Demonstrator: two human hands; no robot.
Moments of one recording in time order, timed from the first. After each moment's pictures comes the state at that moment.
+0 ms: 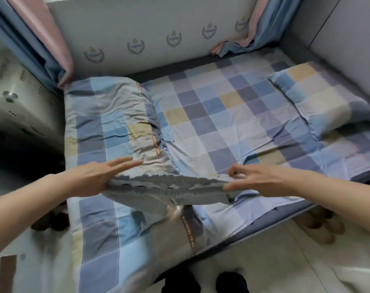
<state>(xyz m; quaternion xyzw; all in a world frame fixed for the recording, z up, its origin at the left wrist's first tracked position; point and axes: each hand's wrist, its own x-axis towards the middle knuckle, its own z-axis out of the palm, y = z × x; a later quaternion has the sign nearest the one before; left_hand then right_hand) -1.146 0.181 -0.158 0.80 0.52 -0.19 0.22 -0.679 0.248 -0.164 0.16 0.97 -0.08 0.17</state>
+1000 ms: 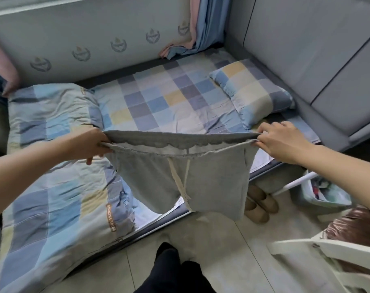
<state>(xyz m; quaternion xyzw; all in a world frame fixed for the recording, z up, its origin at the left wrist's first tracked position) -0.744 0.204 -0.067 0.74 0.64 -0.15 0.17 -0.241 0.225 -0.092 0.50 0.86 0.10 0.11</state>
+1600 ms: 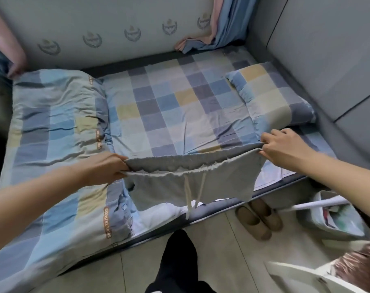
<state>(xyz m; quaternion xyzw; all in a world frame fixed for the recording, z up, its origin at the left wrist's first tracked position) -0.750 0.231 -0.134 0.87 0.46 -0.07 0.15 -0.270 0.323 -0.110 0.40 0.90 0.12 0.11</state>
